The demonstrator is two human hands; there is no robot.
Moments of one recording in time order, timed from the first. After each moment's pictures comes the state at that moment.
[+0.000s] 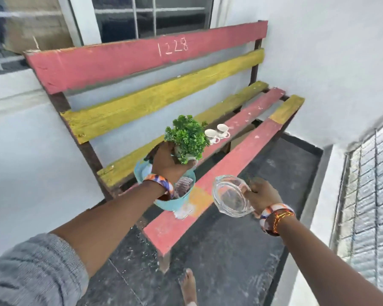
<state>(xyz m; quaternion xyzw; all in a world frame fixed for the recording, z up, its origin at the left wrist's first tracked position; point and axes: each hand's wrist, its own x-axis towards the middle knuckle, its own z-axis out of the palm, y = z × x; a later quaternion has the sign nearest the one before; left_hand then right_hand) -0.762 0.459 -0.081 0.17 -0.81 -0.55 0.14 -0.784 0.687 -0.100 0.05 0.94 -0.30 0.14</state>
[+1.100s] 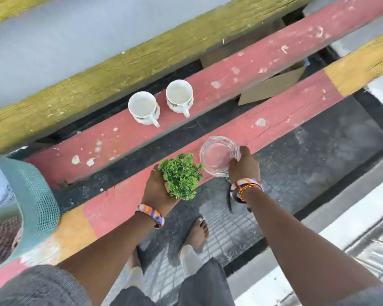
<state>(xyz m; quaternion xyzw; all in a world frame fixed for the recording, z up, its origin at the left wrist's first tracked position) -1.103 0.666 -0.327 0.38 -0.79 -0.47 -0.01 -1.251 0.796 -0.321 0.02 0.93 -0.22 0.27</state>
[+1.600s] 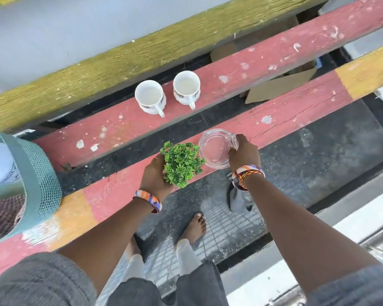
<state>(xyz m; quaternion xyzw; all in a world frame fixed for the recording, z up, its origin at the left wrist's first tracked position) -1.104 0.661 -0.323 0.33 -0.86 -0.38 0.03 -1.265 0.789 -0.318 -0.10 0.94 -0.19 0.28</state>
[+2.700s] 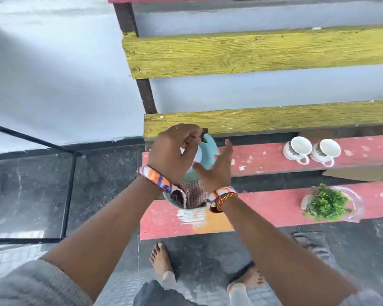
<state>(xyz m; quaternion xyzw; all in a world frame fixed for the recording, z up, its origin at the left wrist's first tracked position) -0.853 0.438 -0.129 0.32 -0.84 -0.31 0.30 -0.944 0.506 -0.213 -0.25 0.79 -0.47 0.31</state>
